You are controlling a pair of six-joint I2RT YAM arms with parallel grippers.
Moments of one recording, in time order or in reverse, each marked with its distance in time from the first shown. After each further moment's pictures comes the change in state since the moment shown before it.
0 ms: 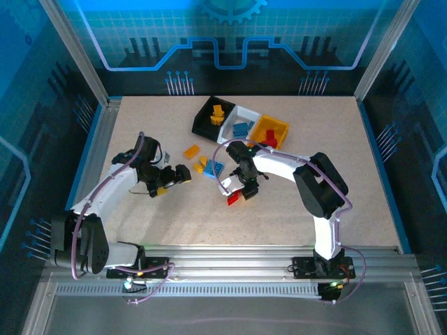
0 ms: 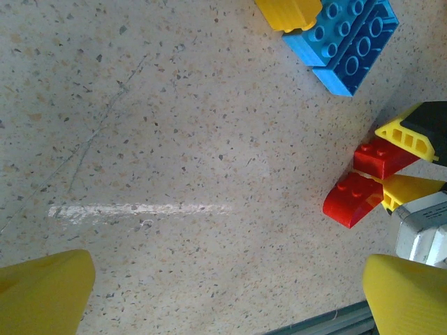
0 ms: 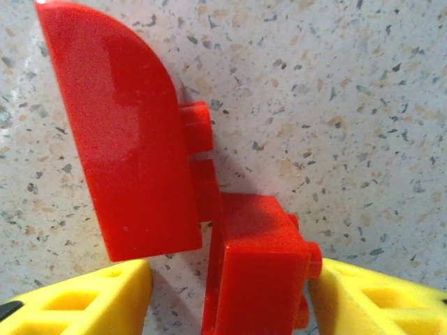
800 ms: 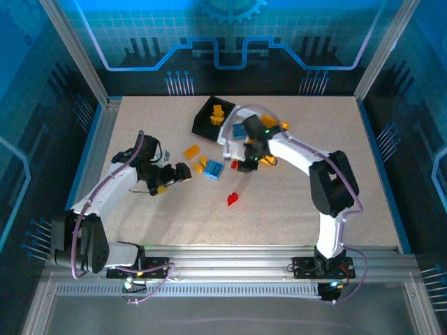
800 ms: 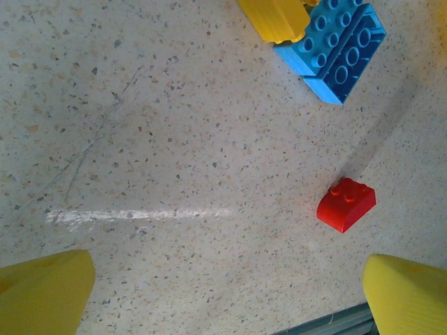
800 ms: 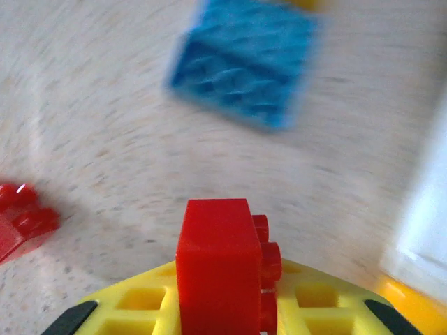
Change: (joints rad) left arm 0.000 0.004 0.013 0.011 0.000 -0.005; right arm -0.196 -0.073 0.121 0.100 -0.233 0.589
